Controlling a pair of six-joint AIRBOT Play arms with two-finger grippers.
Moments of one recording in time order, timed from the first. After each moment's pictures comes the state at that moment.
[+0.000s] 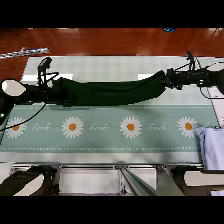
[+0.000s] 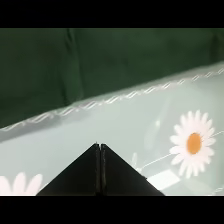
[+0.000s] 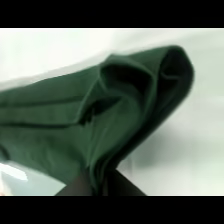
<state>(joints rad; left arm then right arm) -0.11 -1.07 0.86 0.88 -0.94 -1.28 -0.20 -1.52 1.22 -0.71 1.10 1.23</state>
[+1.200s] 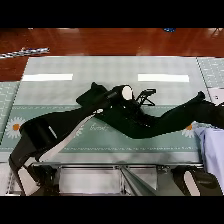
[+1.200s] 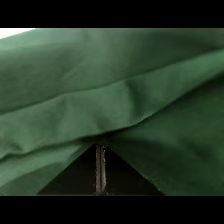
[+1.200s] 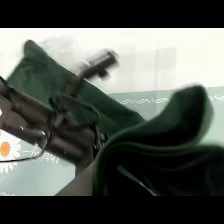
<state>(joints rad) -0.85 -1.95 1.67 0.75 -1.14 -1.42 -0.19 -0.46 0.84 -0.97 1.31 1.54</state>
